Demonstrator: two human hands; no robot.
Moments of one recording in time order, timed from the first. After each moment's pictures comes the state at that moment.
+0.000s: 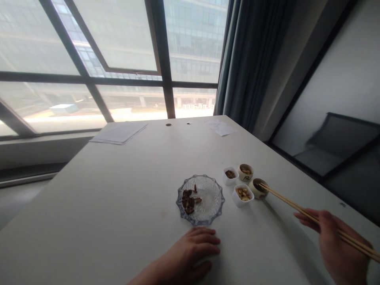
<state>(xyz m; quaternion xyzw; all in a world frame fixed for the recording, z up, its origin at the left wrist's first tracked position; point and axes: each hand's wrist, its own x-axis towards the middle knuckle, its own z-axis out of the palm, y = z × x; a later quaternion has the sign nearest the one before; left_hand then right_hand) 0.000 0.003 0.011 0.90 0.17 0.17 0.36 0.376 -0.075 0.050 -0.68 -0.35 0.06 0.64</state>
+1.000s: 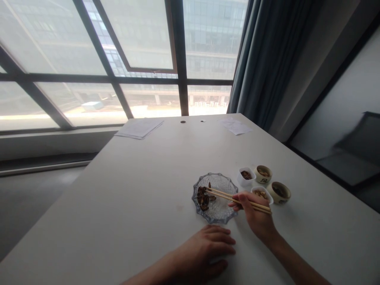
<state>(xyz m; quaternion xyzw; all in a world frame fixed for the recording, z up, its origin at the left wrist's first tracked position) -0.002 0.002 0.002 0.90 0.16 0.17 0.36 0.229 0.025 0.024 -0.51 -0.55 0.38 0.54</state>
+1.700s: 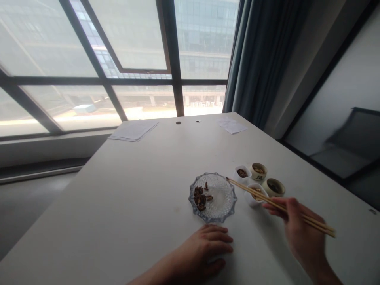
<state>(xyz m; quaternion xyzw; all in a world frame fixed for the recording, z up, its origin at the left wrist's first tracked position) -0.001 0.002 0.005 0.90 0.17 0.18 0.37 0.287 -0.025 0.048 -0.58 -0.38 0.25 0.67</state>
